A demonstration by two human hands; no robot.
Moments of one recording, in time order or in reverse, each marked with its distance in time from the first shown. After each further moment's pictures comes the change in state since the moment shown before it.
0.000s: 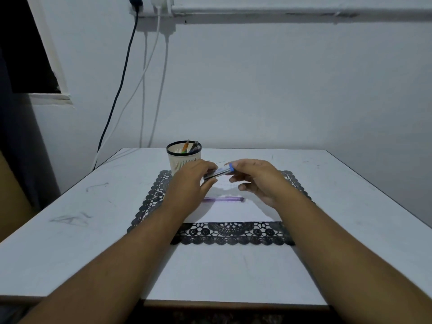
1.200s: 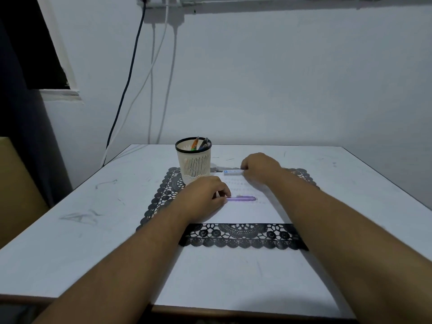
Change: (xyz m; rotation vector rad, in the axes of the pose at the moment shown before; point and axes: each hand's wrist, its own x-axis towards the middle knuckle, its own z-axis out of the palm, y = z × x) left_hand -0.006 -0.012 0.008 -0.033 -0.473 -0.059; right_hand 0.112 0.040 -0.022 -1.468 0.113 -0.045
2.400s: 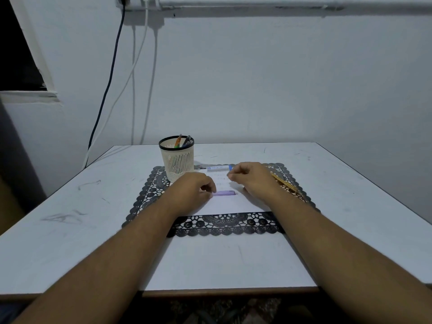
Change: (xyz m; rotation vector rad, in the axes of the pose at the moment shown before) left_hand -0.003 0.009 0.002 -0.065 0.031 -0.022; right_hand -0.108 -0.006 -0.012 1.131 0.045 0.125
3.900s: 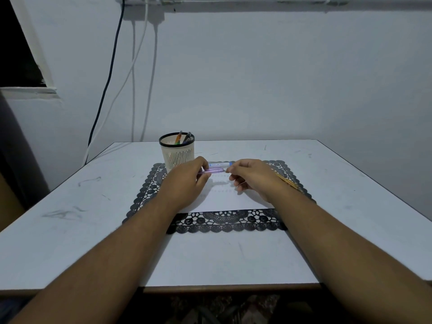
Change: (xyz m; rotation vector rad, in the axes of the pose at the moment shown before) left_hand -0.001 0.000 -0.004 0.090 0.226 -0.063; right_hand 0.001 -0.007 -0.002 0.078 -0.090 0.068
